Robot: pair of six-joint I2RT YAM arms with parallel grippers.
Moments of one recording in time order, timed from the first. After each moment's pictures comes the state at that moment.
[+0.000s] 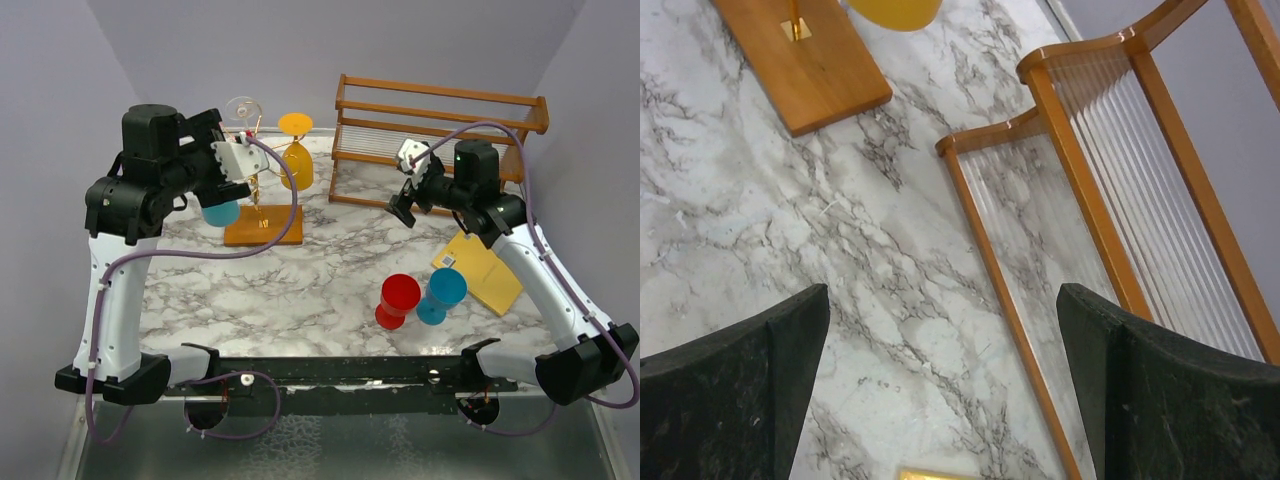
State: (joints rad) left arm -0.23 1.26 1.89 -1.16 0.25 1.11; right arm 0.36 1.23 1.24 -0.44 -0.46 -0.57
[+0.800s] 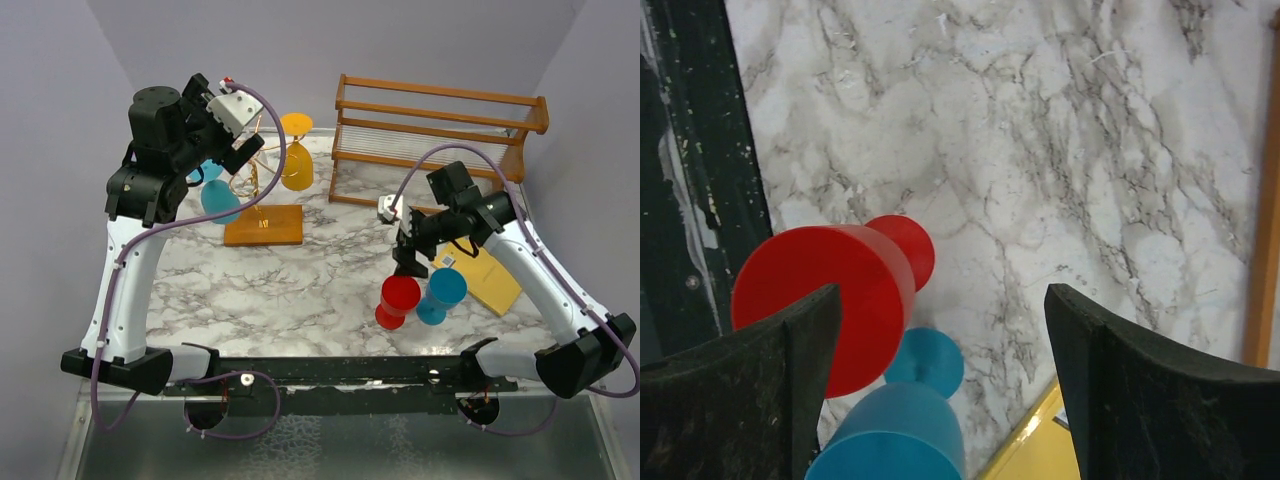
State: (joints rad) left arm -0.23 1.30 1.80 -0.73 0.25 0.63; right arm 0.44 1.27 1.30 -1.08 -0.59 -0.83
